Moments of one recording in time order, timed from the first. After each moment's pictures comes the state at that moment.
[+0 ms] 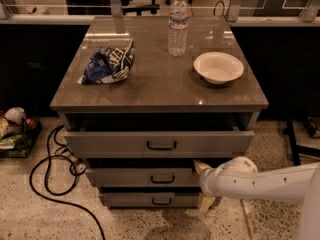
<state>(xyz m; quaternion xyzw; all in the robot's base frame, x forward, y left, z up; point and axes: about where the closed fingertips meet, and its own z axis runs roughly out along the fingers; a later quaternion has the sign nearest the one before) 0.519 -0.155 0.416 -0.71 0.66 -0.03 0.23</state>
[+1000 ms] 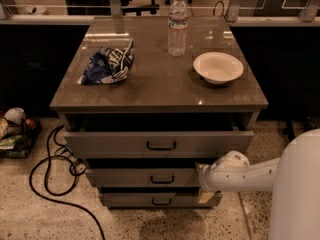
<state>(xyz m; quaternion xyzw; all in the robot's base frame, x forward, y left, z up) 0.539 -0.166 0.391 -0.71 0.68 -0.04 0.19</state>
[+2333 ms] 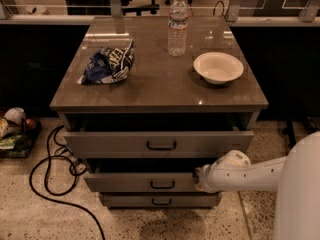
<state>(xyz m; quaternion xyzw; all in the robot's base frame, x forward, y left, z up) 0.538 -0.164 0.399 -0.71 0.67 -0.04 0.19</state>
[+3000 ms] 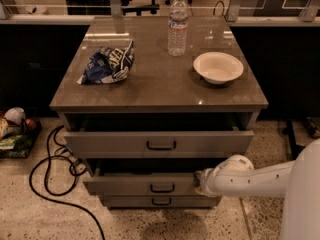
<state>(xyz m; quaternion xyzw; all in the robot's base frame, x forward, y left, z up) 0.524 -0.163 0.399 -0.71 0.68 -0.03 0.20</state>
